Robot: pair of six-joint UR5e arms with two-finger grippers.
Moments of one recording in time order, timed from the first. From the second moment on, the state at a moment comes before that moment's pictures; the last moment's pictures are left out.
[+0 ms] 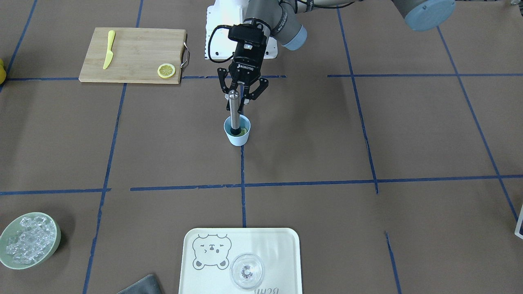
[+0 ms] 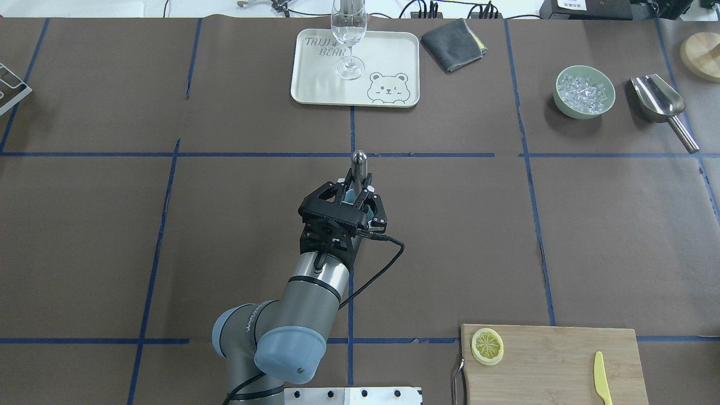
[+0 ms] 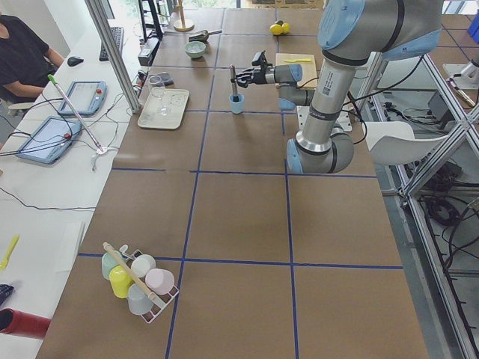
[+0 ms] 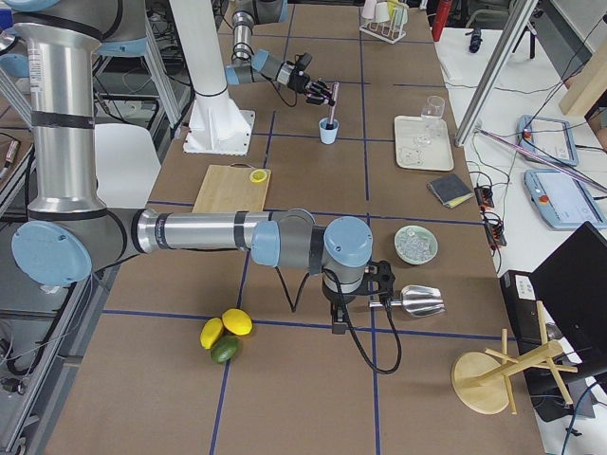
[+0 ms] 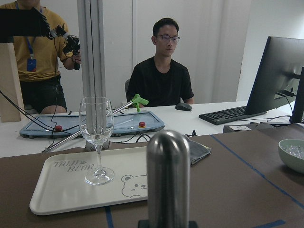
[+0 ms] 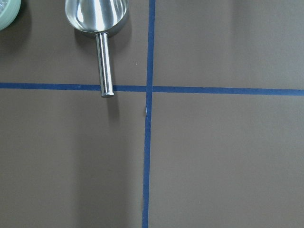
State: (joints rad) left arm -0.16 -2.25 -1.53 -2.47 -0.58 -0.78; right arm 1.64 -1.60 1.68 -1.68 2.36 -0.09
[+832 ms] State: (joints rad) left arm -0.16 -2.25 -1.50 -2.48 -0.58 -0.78; right arm 1.64 -1.60 1.68 -1.68 2.37 -0.09
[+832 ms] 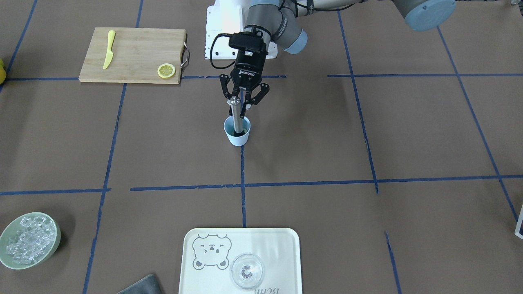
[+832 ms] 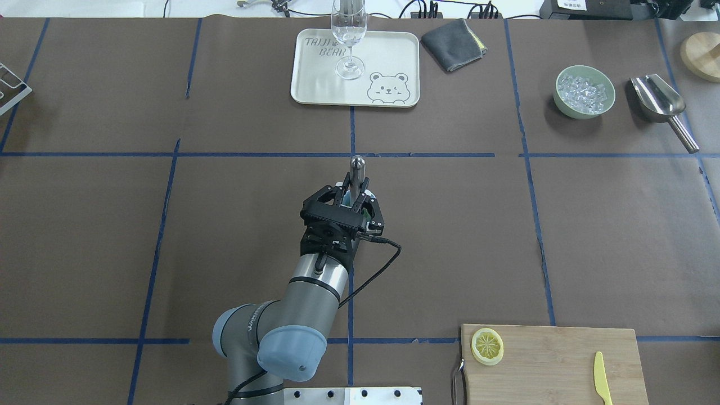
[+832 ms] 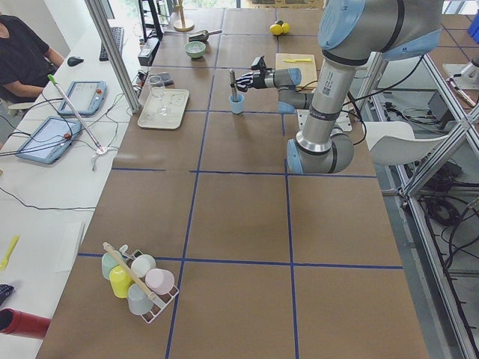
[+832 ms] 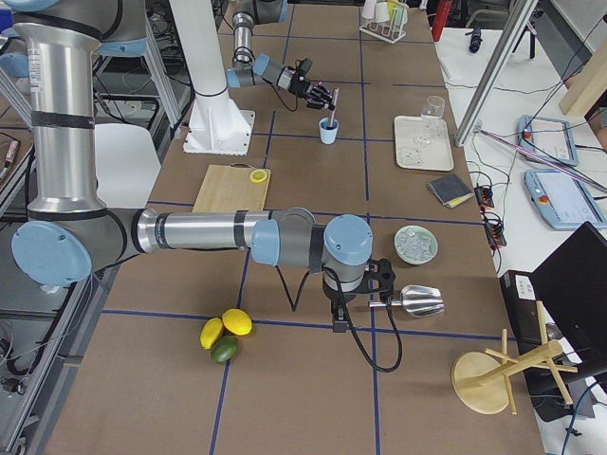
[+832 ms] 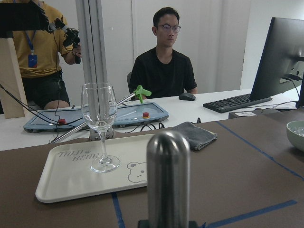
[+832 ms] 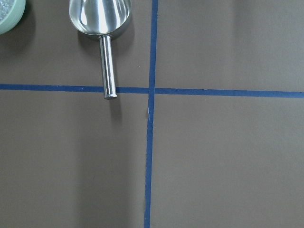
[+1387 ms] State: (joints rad) left arm -0.19 -2.25 -1.57 -2.50 -0.67 -0.73; right arm 1.65 -1.60 1.68 -1.68 2.37 -0.09
